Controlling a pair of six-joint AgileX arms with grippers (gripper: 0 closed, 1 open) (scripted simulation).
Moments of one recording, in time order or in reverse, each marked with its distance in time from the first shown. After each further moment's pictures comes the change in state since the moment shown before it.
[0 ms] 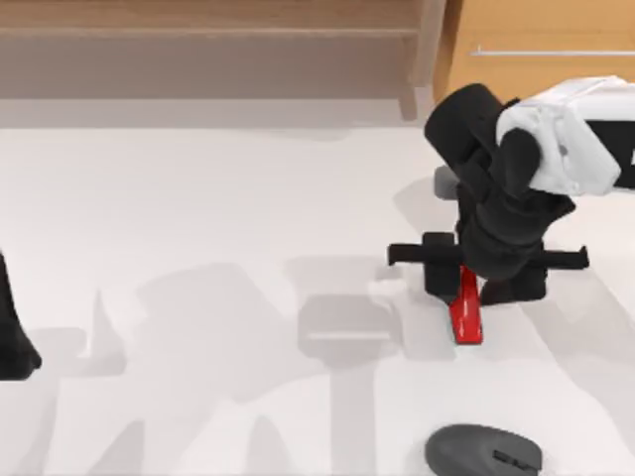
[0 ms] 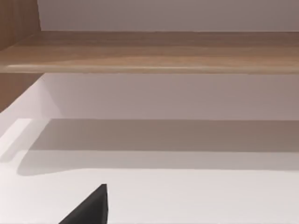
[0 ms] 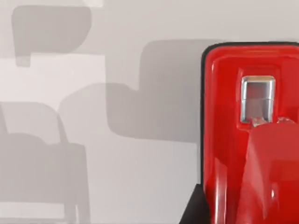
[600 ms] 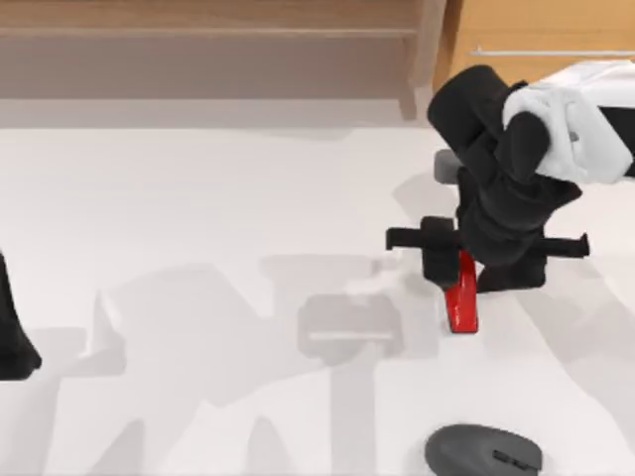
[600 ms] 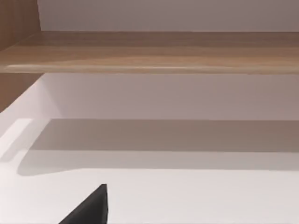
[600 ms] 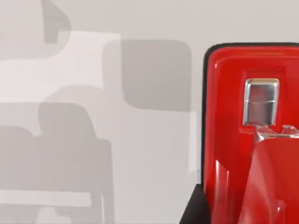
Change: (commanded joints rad) left arm 0.000 0.000 0.000 0.000 0.000 0.000; right arm 0.000 -0.030 0.027 -0.020 -0.013 0.003
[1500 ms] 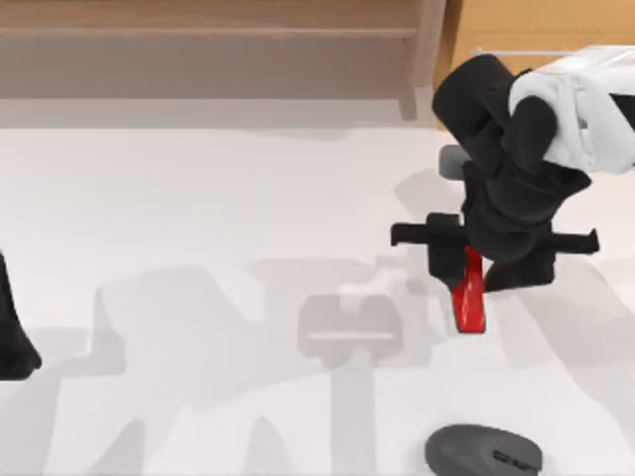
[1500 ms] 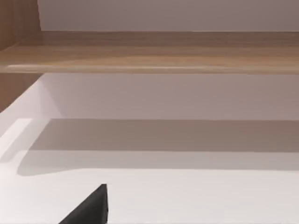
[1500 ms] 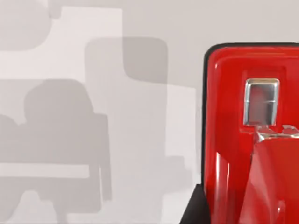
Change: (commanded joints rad) left arm 0.000 0.000 0.000 0.000 0.000 0.000; right arm -0.002 -0.023 0.025 -0.077 -0.012 0.001
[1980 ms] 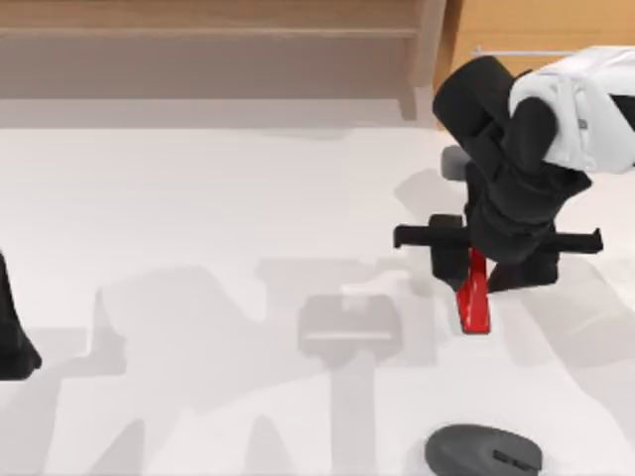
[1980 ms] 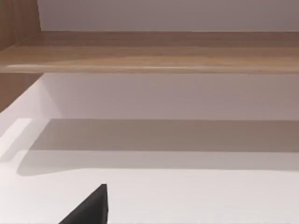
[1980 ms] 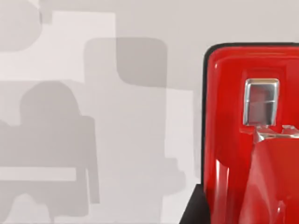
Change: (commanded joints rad) left arm 0.000 0.000 0.000 0.000 0.000 0.000; right arm -0.002 -0.001 0.000 -0.005 0.021 -0.006
